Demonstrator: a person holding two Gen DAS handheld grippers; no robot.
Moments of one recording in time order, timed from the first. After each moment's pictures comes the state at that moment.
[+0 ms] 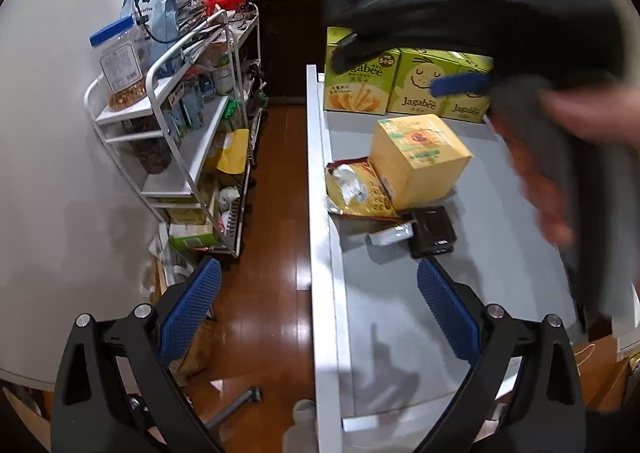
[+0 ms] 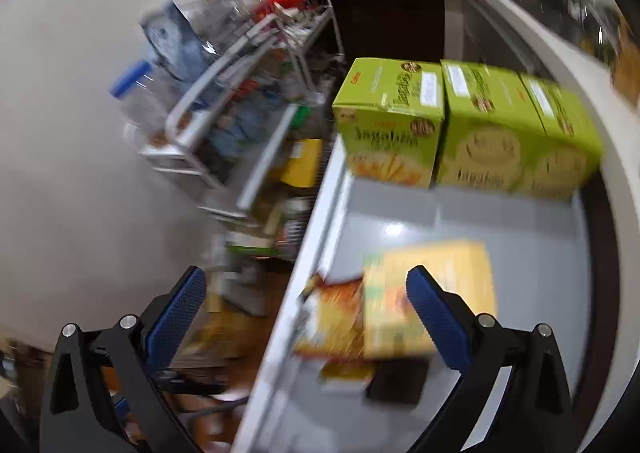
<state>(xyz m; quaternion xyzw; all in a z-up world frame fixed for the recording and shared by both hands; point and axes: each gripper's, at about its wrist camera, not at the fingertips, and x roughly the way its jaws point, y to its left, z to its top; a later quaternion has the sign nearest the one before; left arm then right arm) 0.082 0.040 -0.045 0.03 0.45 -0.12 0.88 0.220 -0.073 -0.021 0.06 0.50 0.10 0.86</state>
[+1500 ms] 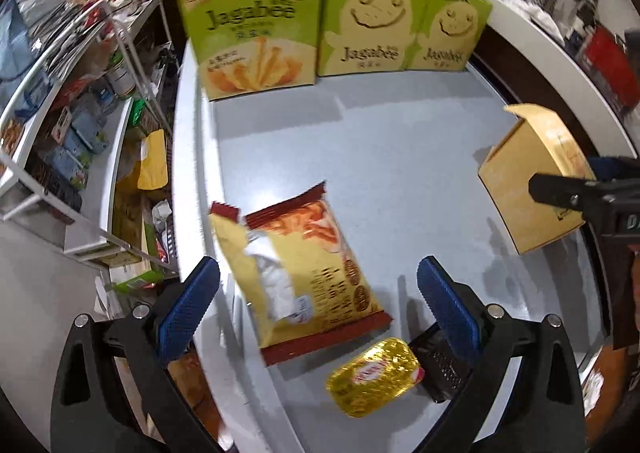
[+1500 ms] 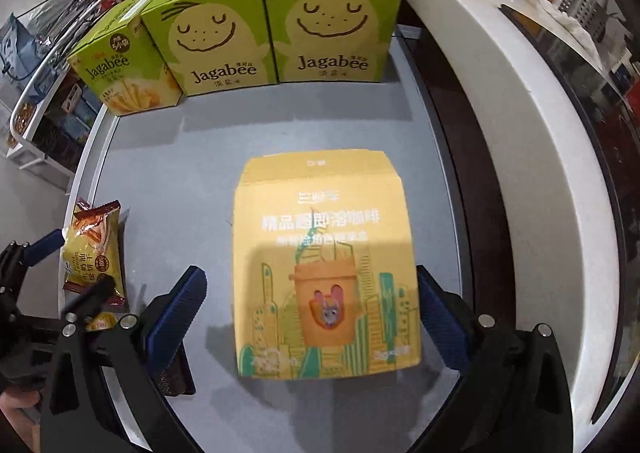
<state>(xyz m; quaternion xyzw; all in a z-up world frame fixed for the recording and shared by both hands) 0.199 -0.046 -0.119 0.10 0.51 -0.24 0.82 0.163 -0.264 -0.105 0.06 0.57 -0.09 0.81</state>
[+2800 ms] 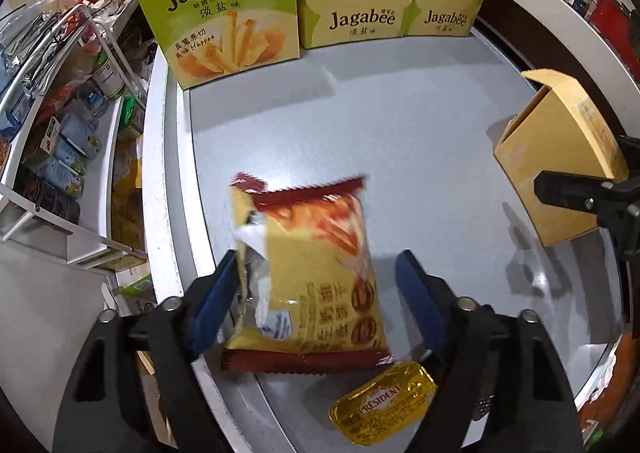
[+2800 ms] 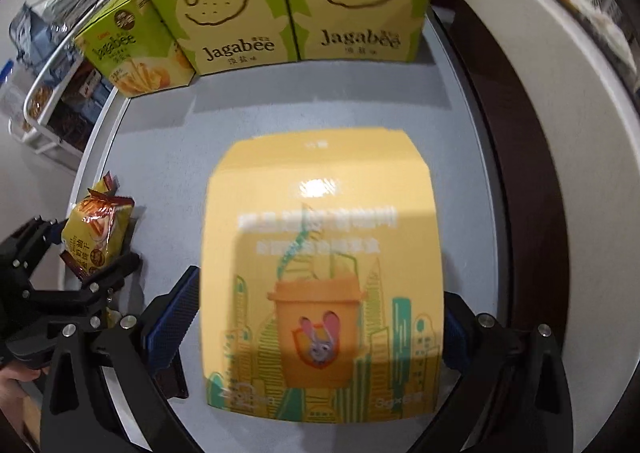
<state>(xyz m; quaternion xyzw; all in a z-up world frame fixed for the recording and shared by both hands) 0.212 -0.068 -0.143 0.15 0.53 -0.24 0.80 0.172 -0.273 -0.132 0.09 0.59 -0.03 0.80</state>
